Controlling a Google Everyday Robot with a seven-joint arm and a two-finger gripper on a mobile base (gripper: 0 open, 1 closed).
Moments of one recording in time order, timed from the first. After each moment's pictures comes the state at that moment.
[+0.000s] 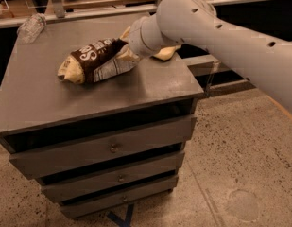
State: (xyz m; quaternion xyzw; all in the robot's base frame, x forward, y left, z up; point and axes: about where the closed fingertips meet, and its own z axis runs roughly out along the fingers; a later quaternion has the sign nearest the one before) arm 0.693 0.054 0.900 -0.66 0.59 -0.01 0.47
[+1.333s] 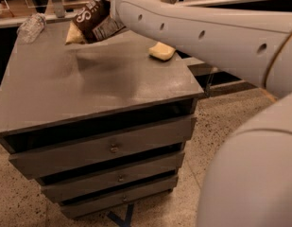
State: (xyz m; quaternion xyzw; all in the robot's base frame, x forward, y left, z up) arm 0.794 0.074 0.986 -0.58 0.57 -0.22 0.54
